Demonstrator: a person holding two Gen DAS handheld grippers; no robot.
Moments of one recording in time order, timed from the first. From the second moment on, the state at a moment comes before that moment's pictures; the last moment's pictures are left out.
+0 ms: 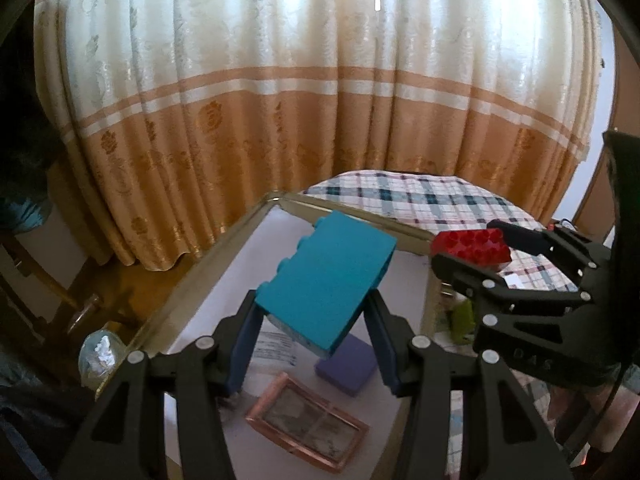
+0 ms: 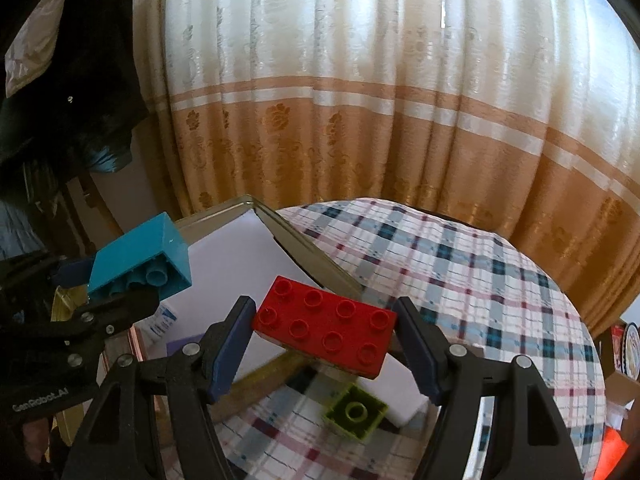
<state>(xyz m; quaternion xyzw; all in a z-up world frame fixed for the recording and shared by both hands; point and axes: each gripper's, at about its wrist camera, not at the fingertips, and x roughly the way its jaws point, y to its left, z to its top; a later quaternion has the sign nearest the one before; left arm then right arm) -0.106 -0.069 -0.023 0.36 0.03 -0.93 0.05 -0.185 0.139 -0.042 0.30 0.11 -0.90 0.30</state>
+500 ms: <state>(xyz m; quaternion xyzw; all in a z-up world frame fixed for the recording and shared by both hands) -0.131 -0.091 -0.029 0.39 0.03 -0.92 0.07 -0.205 0.100 -0.052 0.31 0.13 -0.89 0.31</state>
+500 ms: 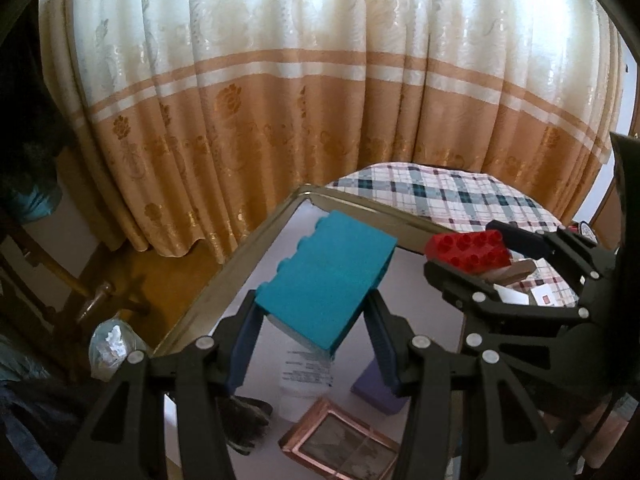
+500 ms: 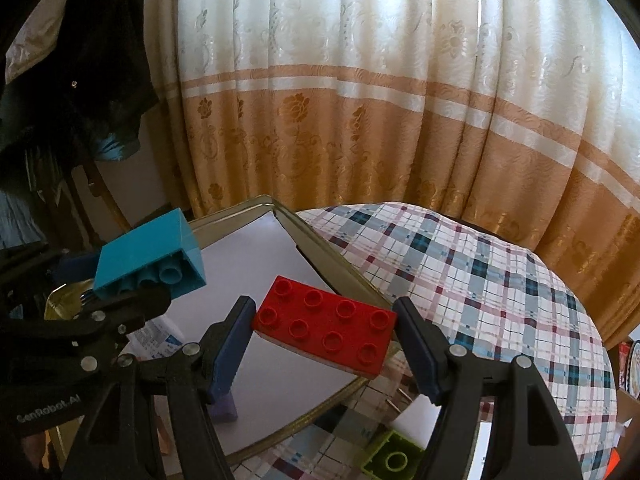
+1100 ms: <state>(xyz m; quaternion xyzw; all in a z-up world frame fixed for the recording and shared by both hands) -0.148 -0.103 -0.040 0.41 0.03 -0.91 0.10 -0.216 0.085 -0.062 0.33 0.14 -0.88 0.32</state>
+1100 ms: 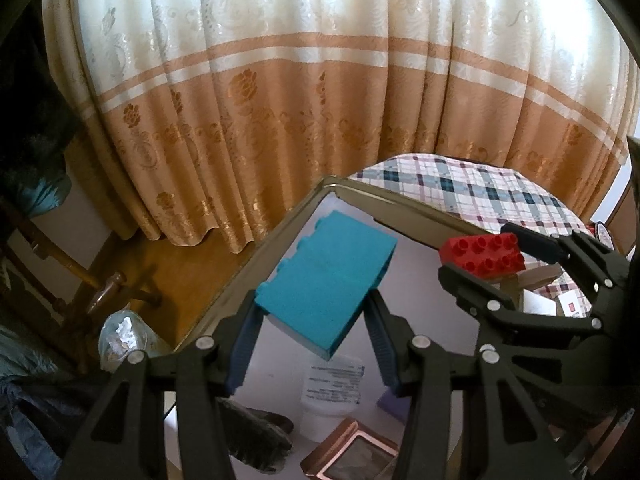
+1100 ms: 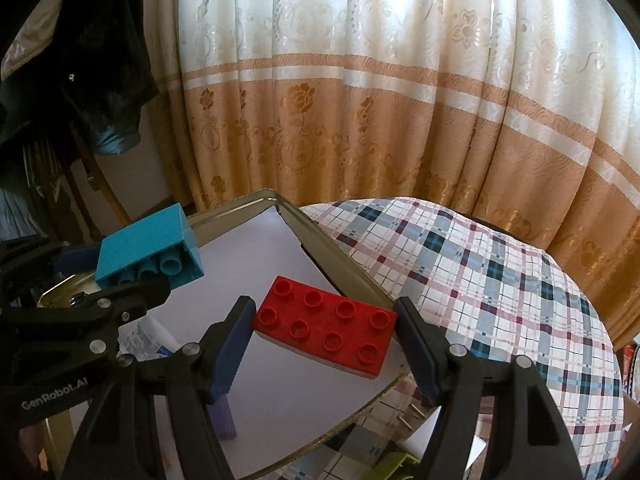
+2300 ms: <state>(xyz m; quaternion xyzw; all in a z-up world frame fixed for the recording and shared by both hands) -0.158 -0.118 -0.052 0.44 0.05 -0.89 0.14 -0.220 0.088 -0.067 0.34 0.12 -0.88 0.31</state>
